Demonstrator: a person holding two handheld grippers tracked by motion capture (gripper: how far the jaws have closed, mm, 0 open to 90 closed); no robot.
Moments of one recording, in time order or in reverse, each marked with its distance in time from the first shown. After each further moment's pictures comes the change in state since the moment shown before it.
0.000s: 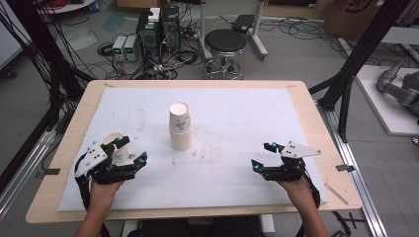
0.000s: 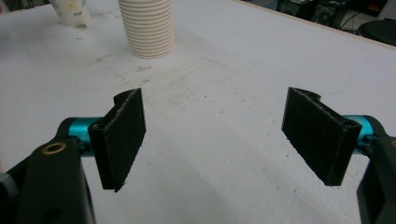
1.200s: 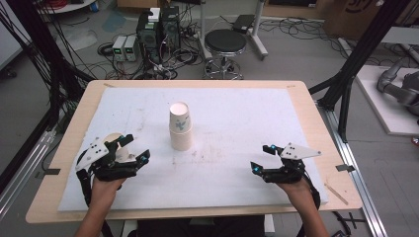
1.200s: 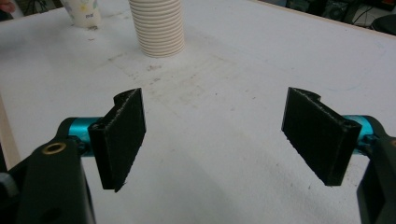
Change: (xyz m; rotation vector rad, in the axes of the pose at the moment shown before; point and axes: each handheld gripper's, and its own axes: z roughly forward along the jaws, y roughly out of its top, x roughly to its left) left arm -0.002 0.014 0.008 0.016 -0.050 -0.065; right arm 0.002 -0.003 -0.001 -0.001 0.032 0.016
